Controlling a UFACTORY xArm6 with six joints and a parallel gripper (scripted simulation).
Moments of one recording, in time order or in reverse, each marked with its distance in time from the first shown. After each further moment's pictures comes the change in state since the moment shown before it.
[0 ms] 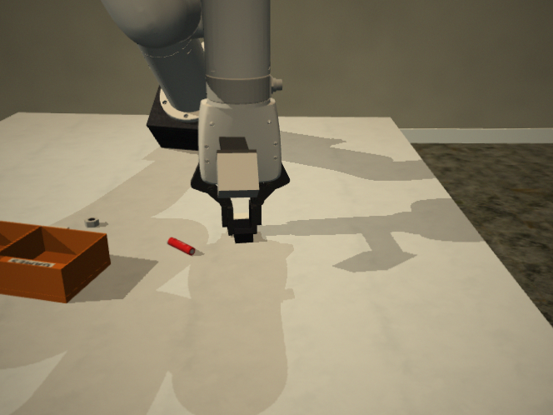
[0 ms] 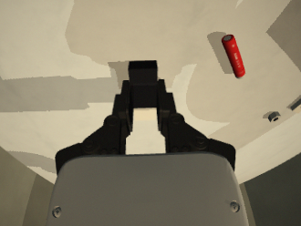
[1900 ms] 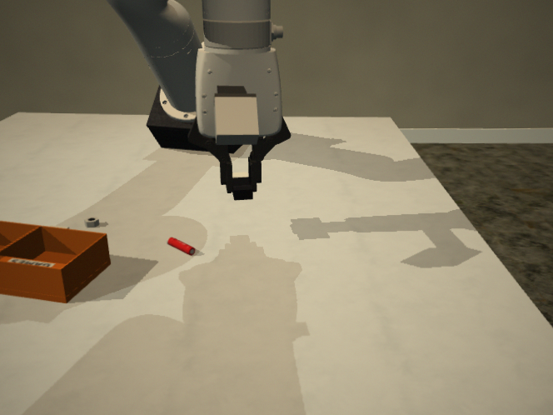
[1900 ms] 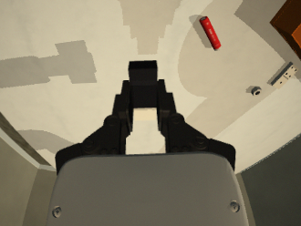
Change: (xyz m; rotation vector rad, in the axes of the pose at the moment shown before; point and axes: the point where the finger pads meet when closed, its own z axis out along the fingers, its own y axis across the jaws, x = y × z) arm 0.000 0.000 -0.059 0.000 0.000 0.000
